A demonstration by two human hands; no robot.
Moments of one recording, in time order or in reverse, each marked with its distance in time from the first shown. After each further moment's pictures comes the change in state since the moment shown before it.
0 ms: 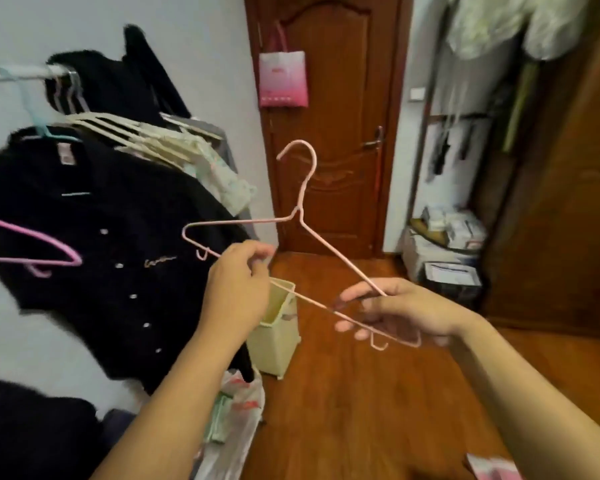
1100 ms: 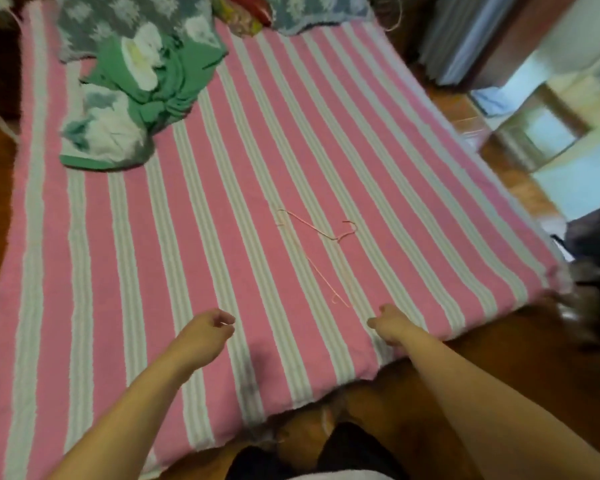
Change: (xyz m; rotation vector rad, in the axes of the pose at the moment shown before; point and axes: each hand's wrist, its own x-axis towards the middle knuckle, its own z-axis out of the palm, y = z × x) left_hand -0.690 0.249 0.457 0.454 -2.188 0.812; right_hand -0.722 0.528 0.262 1.206 2.027 1.081
